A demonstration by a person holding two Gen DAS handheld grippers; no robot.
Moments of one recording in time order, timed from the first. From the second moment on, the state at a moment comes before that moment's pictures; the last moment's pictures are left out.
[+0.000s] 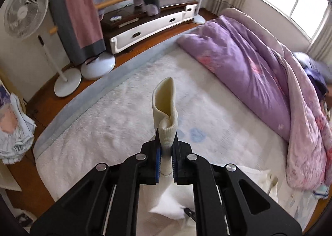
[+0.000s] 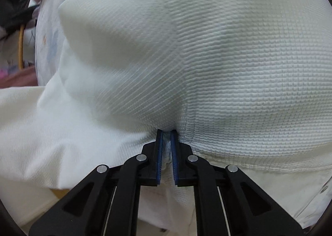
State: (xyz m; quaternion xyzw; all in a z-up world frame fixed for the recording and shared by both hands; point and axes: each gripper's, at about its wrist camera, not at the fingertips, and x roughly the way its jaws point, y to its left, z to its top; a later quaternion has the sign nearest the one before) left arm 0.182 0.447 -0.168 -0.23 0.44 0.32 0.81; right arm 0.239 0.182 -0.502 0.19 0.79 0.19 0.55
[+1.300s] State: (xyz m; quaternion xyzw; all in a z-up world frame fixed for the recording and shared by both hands) left arm 0.282 -0.094 -0.369 -0.03 0.65 -0.10 0.76; right arm 0.110 -0.297 -0.394 0.51 0.62 -0.15 0.58
